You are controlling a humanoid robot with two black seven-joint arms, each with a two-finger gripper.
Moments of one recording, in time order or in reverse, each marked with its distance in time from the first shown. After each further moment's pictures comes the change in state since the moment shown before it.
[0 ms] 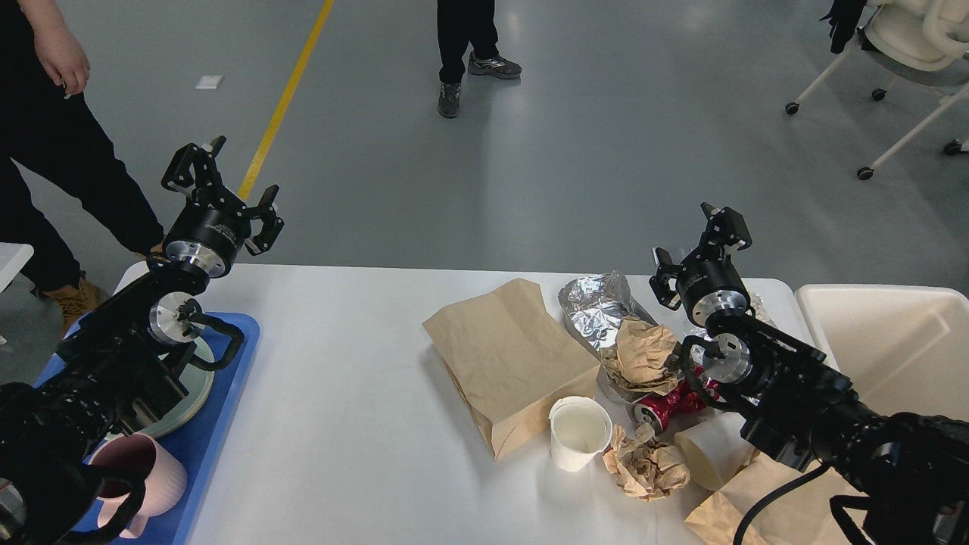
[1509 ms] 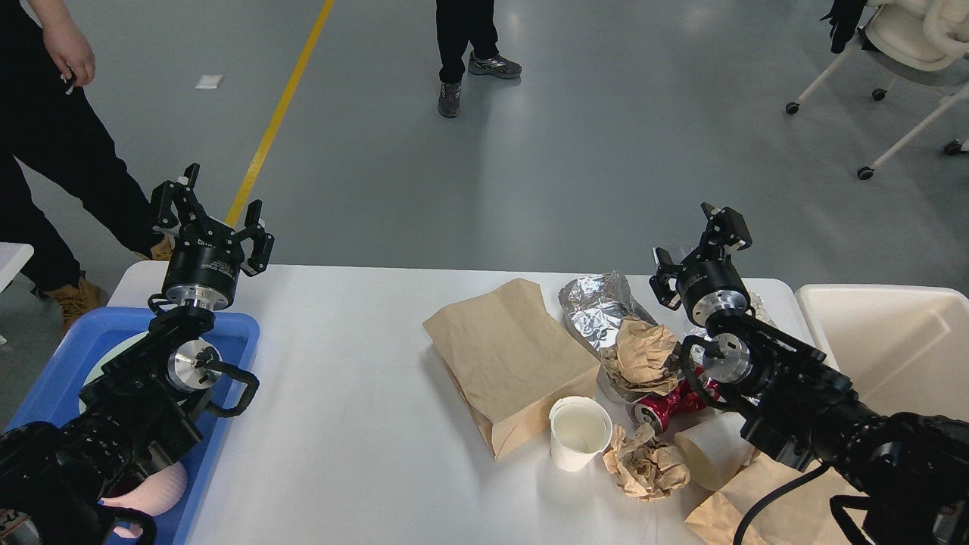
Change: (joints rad) left arm 0.085 -0.033 0.000 -0.005 -0.002 -0.037 -0.294; right arm 0.000 0.000 0.000 0.000 0.000 0.000 0.000
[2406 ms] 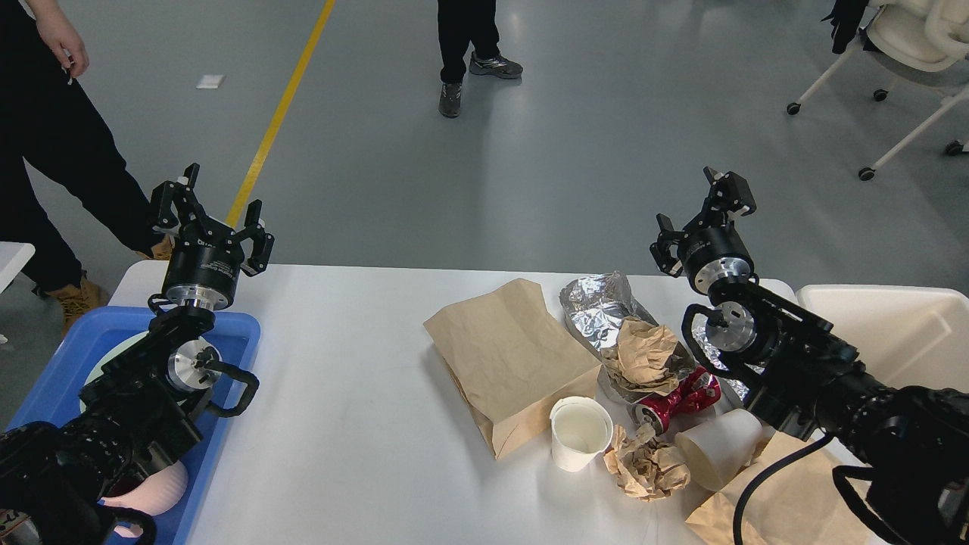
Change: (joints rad) left arm 0.000 0.000 0.000 0.000 -0.001 0.000 0.000; right arm 0.080 -0.020 0.003 0.002 0.000 0.000 -0.010
